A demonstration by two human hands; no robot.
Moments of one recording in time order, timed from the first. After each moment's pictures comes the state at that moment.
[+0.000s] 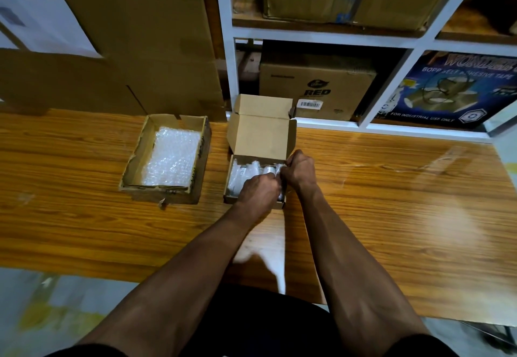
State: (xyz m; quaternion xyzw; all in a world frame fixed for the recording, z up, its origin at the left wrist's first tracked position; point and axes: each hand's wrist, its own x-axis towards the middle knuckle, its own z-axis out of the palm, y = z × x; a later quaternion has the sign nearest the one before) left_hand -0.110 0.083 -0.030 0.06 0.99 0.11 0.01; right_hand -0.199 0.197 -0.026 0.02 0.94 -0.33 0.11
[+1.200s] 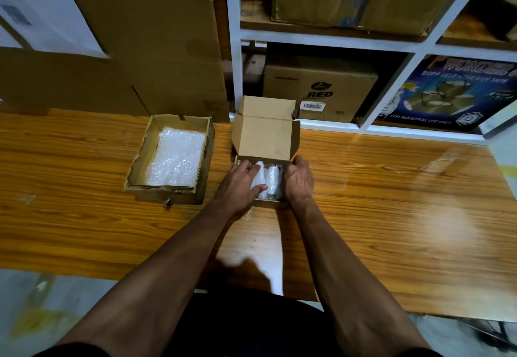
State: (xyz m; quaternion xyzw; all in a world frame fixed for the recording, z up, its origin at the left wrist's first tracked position) left_hand -0.103 0.007 -0.040 0.02 0.98 0.19 0.00; right_hand -0.161 0.182 -0.028 -0.09 0.98 -0.15 0.06
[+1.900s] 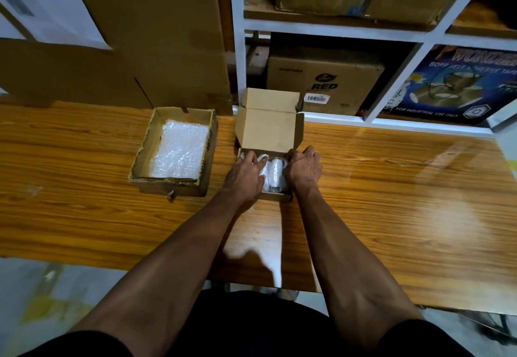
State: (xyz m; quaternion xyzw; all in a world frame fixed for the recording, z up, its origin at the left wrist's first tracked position) left_hand -0.111 0.018 -0.033 0.01 0.99 0.12 0.05; right_hand -0.178 0.175 -0.018 0.01 0.99 -0.11 0.12
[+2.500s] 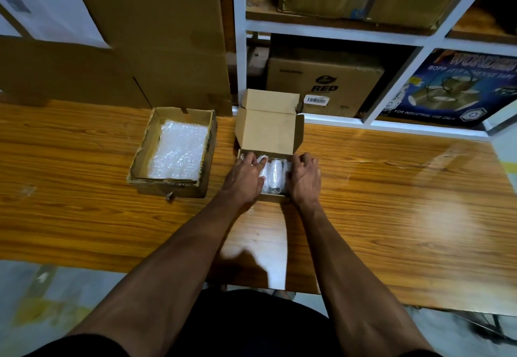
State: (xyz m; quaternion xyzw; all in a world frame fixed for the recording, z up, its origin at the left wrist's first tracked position) left_hand -0.108 0.017 -0.029 0.02 0.99 0.10 0.04; right_hand -0.143 0.192 -0.030 -0.08 0.99 -0.13 0.03
